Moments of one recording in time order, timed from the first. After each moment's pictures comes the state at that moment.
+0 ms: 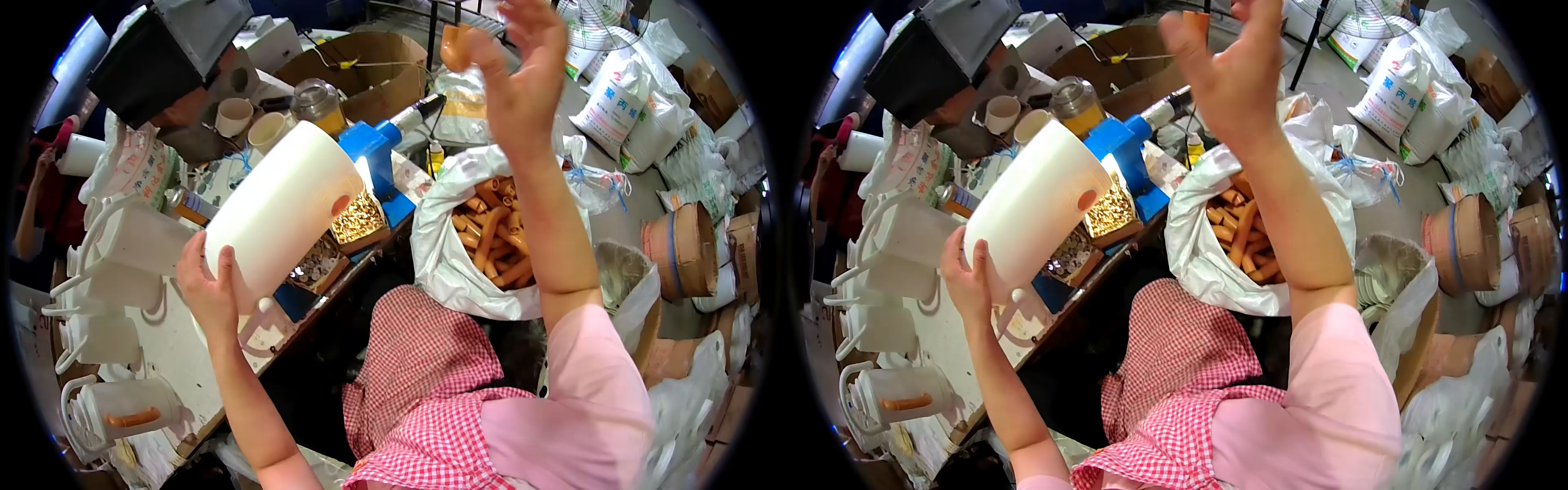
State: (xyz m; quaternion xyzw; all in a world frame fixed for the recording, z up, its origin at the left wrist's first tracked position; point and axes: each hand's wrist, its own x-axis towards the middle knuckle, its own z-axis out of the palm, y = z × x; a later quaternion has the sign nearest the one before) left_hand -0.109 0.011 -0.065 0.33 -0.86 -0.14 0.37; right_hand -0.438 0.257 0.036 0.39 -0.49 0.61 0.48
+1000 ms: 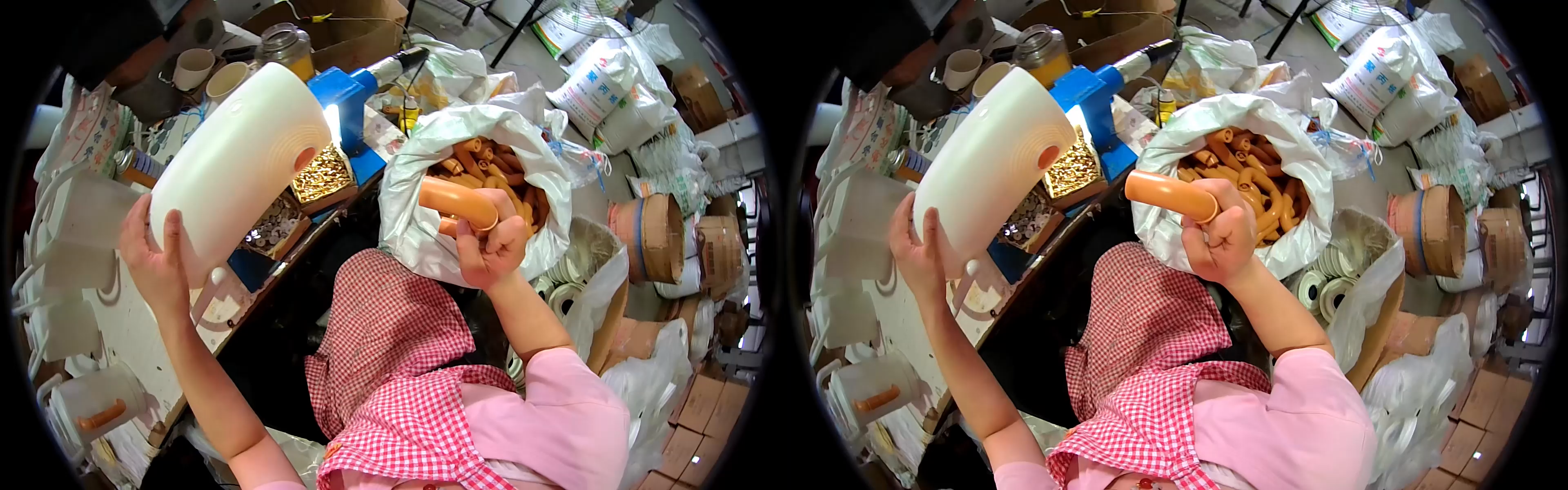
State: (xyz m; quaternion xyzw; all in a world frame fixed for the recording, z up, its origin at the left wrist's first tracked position) left_hand -0.109 0.008 -0.068 0.31 -0.86 -0.13 0.39; right_hand -0.324 0.362 -0.111 0.52 -0.60 0.56 0.21
